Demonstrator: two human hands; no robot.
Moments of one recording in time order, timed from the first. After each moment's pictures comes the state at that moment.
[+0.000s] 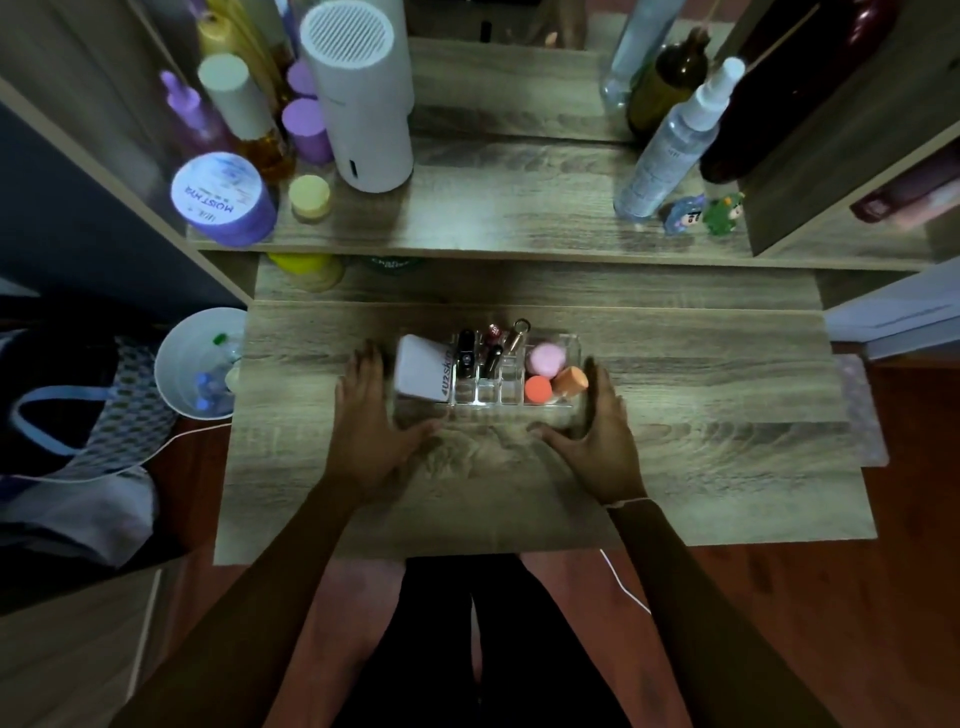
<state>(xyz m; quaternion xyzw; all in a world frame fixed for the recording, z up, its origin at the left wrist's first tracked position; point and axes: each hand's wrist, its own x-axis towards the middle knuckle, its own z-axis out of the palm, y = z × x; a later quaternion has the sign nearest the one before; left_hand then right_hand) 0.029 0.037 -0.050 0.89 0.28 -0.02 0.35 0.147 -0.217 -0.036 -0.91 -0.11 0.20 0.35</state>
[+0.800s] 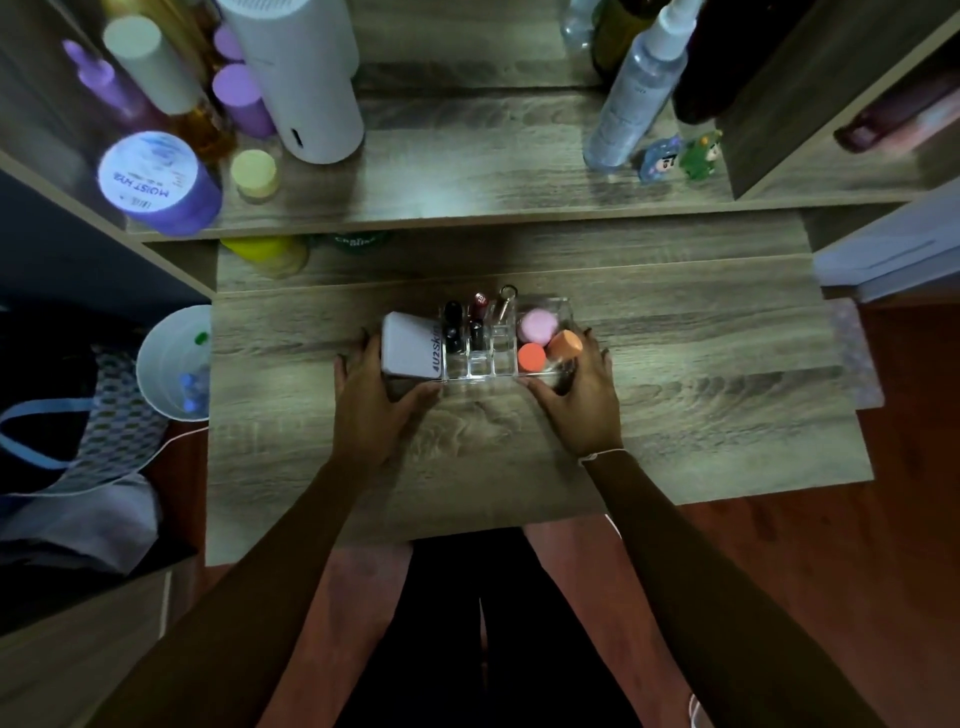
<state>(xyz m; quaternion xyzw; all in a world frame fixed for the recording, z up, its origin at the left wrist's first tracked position) 0.047 0.021 -0.054 0.87 0.29 0.03 0.41 0.152 -0.207 -0.056 -0.93 -0.08 0.12 0.34</state>
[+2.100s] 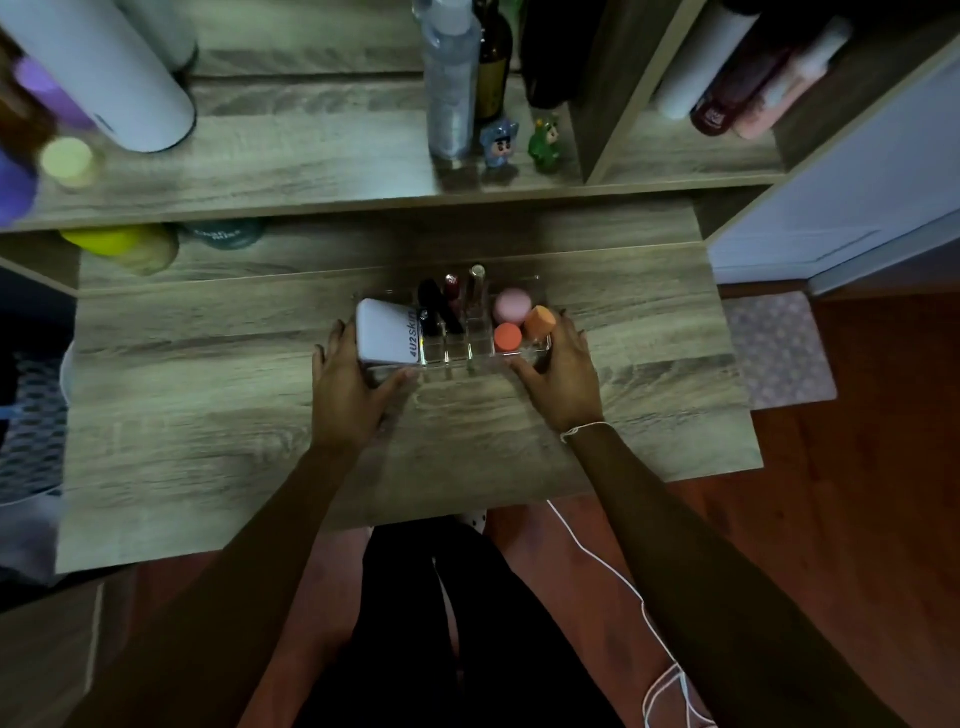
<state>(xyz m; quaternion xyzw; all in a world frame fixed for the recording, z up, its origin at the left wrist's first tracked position) 0.104 -0.090 -0.052 0.88 0.28 0.04 0.38 0.219 -0.315 -0.049 -0.93 -0.12 0.13 0.33</state>
